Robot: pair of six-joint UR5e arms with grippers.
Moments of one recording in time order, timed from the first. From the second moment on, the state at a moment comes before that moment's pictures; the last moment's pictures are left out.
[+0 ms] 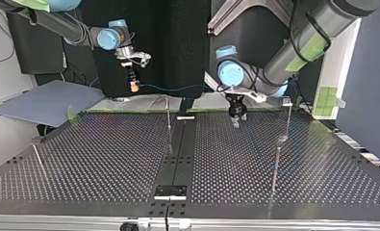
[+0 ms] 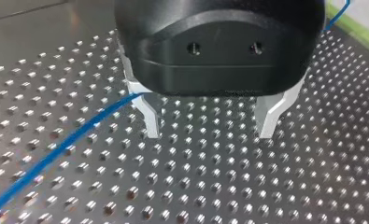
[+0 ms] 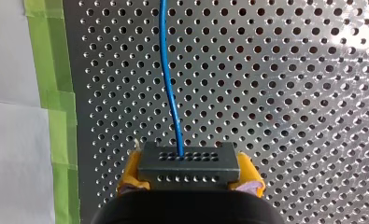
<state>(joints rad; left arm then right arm) -0.34 -2.08 -1.81 -2.50 -2.13 -0.86 1.90 -0.71 1.93 -1.08 1.36 1.56</state>
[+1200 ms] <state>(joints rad) -0.33 -2.33 -1.80 -2.51 -2.07 -0.95 1.90 -0.71 1.93 -1.08 1.36 1.56</state>
